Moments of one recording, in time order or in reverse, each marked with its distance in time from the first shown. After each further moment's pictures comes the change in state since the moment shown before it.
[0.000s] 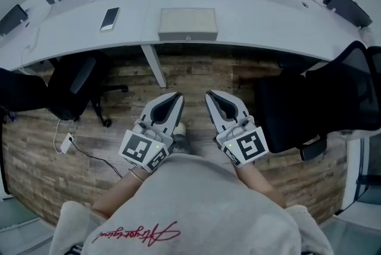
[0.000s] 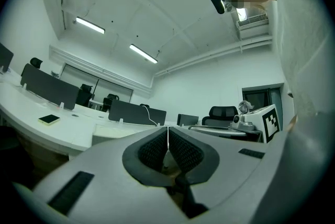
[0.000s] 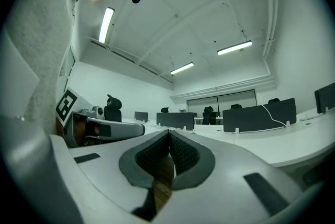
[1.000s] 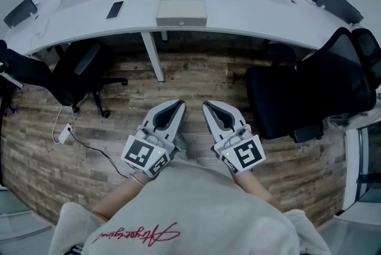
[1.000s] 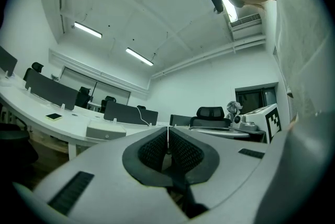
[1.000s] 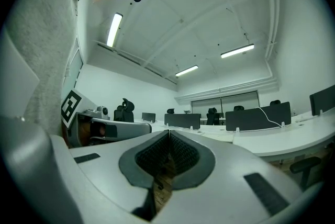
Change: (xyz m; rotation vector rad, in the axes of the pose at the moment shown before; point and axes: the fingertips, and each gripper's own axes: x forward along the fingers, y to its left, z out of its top) left arm -0.080 -0.128 -0.020 0.017 -0.014 -0.003; right arm -0.132 0.082 0.002 -0.011 -0.005 0.040
